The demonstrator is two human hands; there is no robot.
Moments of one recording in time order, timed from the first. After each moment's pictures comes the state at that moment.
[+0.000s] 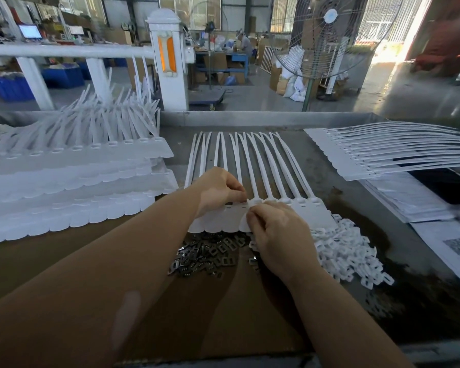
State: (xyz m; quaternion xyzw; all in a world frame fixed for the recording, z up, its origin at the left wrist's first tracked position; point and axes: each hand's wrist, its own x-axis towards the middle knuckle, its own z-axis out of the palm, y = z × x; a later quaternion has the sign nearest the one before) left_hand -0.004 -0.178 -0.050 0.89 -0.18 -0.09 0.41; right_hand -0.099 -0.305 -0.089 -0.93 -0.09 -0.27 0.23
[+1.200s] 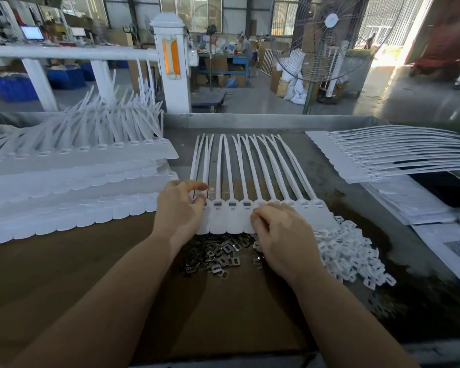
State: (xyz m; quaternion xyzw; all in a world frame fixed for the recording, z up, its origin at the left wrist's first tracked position) left_hand -0.040 -0.135 -0.081 0.89 -0.03 0.14 0.42; right_hand -0.099 -0.306 -0.090 -0.93 -0.09 -0.25 0.24
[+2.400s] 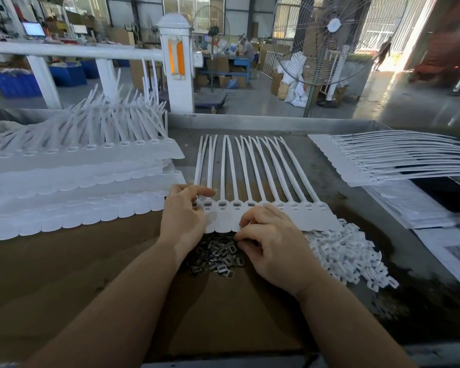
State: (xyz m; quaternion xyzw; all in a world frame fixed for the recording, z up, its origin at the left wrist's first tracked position) left_hand -0.044 -0.133 -0.091 0.86 -0.06 0.16 0.47; right_hand -0.106 -0.301 -0.085 -0.92 -0.26 -0.22 0.18
